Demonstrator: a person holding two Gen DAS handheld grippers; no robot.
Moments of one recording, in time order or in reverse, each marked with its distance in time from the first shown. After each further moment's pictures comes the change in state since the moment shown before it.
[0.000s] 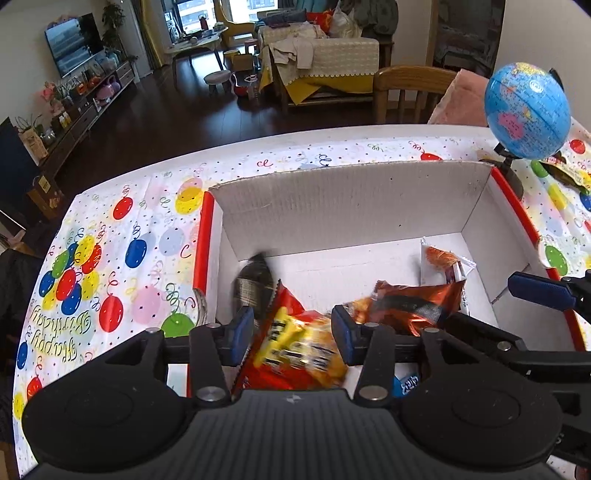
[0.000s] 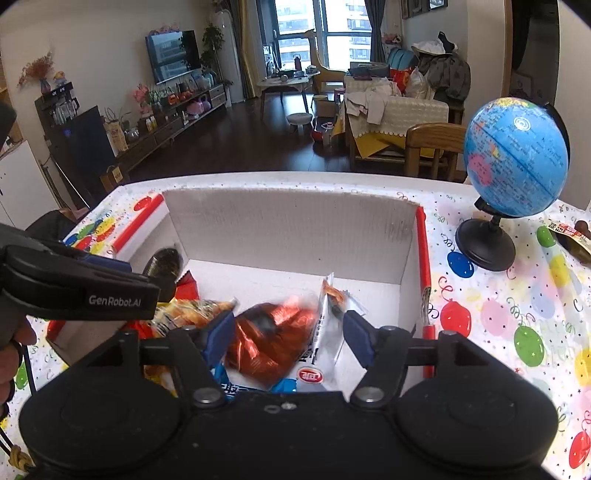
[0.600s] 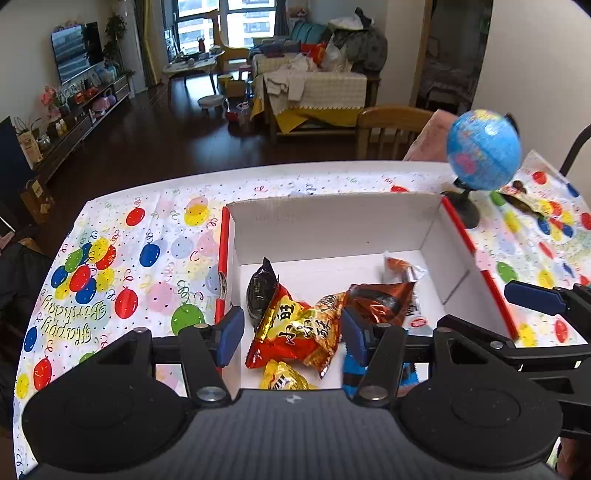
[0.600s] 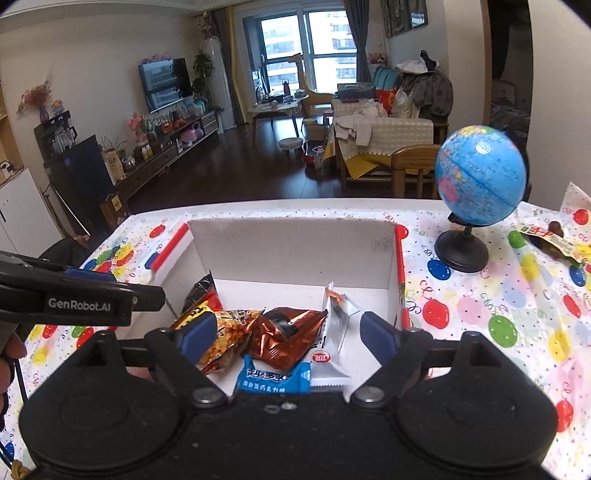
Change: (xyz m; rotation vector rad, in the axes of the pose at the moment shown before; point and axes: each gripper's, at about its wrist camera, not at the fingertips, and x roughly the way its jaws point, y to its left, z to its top) left arm -0.081 0.019 -0.025 -0.042 -0.104 -0.084; right arm -0.063 0.015 -0.008 0.044 -0.085 -0.021
